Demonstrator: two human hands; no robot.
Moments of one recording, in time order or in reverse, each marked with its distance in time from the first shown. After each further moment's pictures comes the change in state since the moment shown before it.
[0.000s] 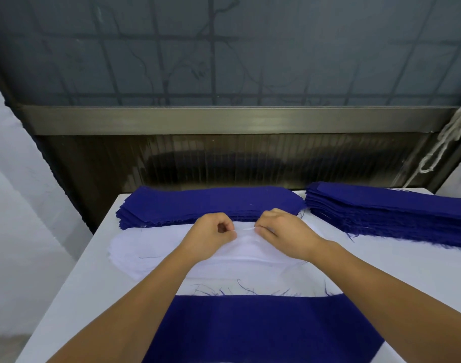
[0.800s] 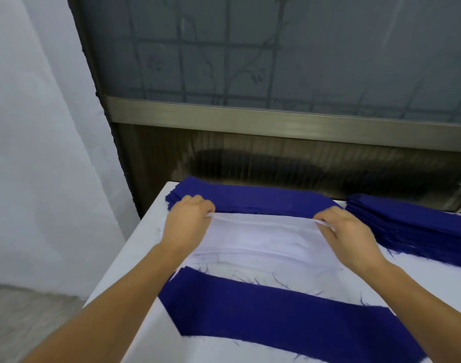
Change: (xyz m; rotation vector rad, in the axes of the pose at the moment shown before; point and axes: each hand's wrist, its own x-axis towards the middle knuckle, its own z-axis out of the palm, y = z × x) left_hand -0.066 -0.037 -0.083 0.631 0.439 0.036; right_hand -0.033 -0.023 -0.026 -0.109 0.267 0.258
